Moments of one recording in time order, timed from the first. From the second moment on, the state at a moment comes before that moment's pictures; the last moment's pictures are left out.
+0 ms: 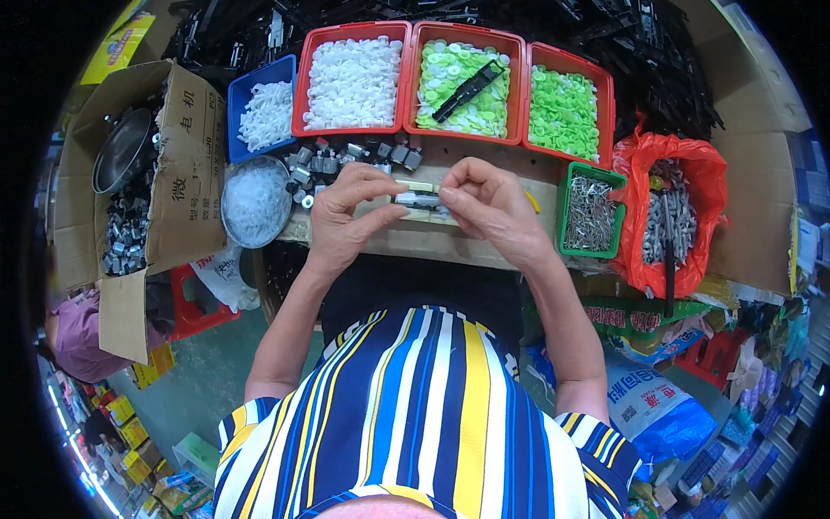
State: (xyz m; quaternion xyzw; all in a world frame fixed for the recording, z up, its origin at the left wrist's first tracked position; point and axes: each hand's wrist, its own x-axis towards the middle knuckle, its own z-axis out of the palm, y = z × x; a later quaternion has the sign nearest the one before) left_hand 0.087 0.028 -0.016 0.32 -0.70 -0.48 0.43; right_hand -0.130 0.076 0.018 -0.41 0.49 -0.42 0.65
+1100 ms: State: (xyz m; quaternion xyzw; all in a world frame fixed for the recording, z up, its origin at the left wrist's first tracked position) left_hand 0.038 0.031 -0.041 0.26 -0.87 -0.24 0.34; right_hand -0.160 0.090 -0.021 -0.58 0.65 -0.29 0.40
